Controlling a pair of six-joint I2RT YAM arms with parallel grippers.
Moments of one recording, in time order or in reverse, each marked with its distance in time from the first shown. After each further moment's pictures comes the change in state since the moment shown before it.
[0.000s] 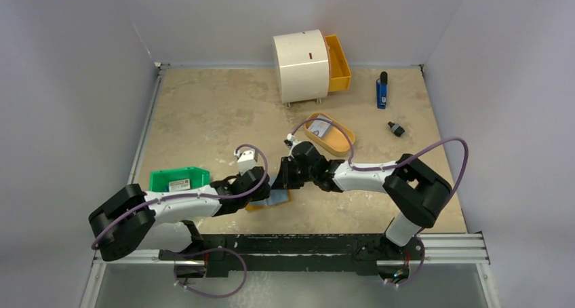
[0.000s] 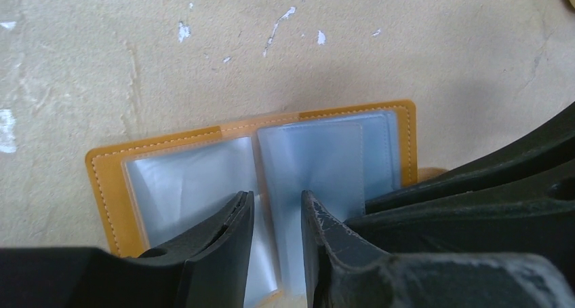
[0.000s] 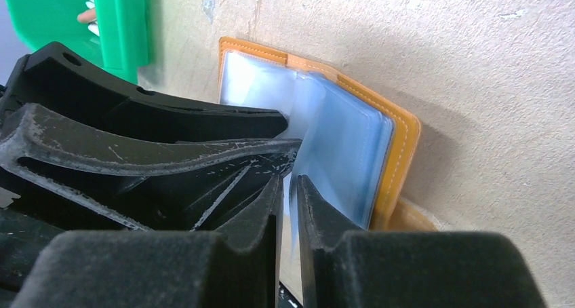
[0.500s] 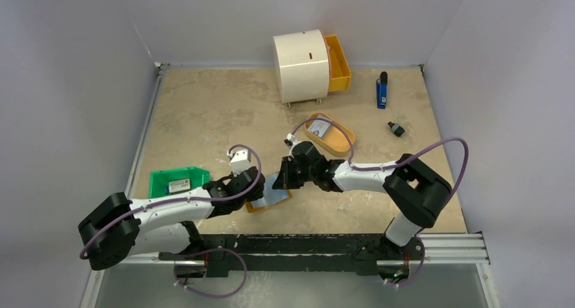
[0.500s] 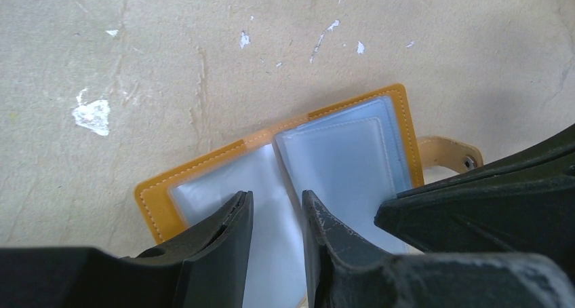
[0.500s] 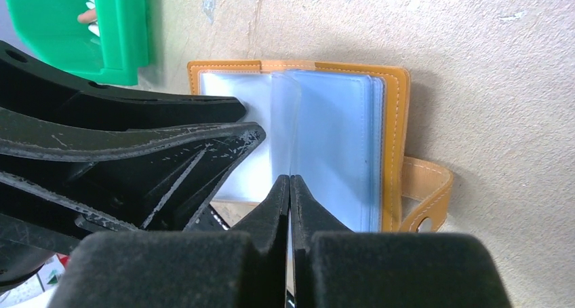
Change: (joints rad) left arm 0.000 -0.112 0.007 -0.165 -0.068 0.000; right arm 0.000 0.000 0.002 0.002 -0.001 -0.003
